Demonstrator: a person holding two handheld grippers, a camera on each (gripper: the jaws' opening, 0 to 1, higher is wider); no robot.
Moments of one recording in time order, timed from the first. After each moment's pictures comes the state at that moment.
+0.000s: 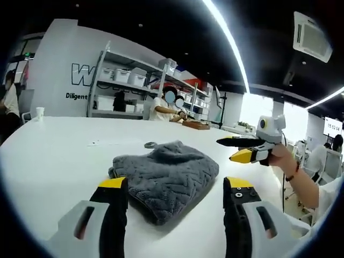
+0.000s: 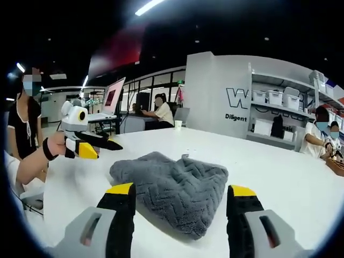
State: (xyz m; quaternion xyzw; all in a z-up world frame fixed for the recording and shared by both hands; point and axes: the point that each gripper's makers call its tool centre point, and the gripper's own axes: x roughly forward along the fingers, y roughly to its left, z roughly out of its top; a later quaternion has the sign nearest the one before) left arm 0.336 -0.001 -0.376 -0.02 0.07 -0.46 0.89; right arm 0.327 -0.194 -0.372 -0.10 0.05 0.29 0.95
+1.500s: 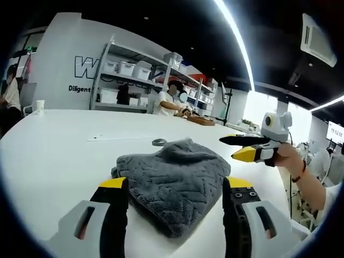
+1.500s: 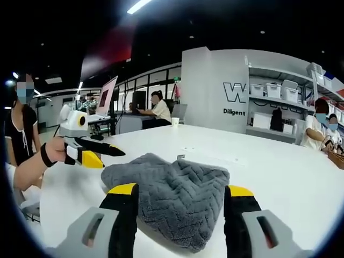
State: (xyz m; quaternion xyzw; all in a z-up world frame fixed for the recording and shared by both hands) left arm 0.373 -0.011 -0.396 -0.04 0.10 -0.44 0.89; right arm 0.343 -0.183 -0.392 -0.08 0.08 0.28 0.95
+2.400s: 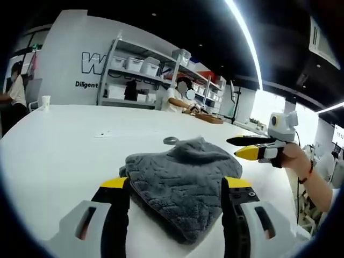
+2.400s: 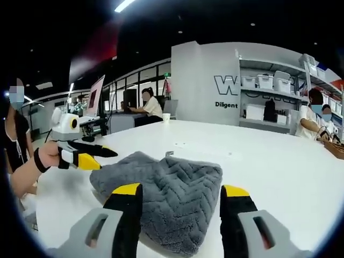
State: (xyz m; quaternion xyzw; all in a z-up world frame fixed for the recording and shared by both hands) left arm 0.374 -0.022 -0.410 -0.05 0.12 -0.43 0.89; right arm 0.375 -0.196 -0.393 -0.06 0.09 0.27 0.96
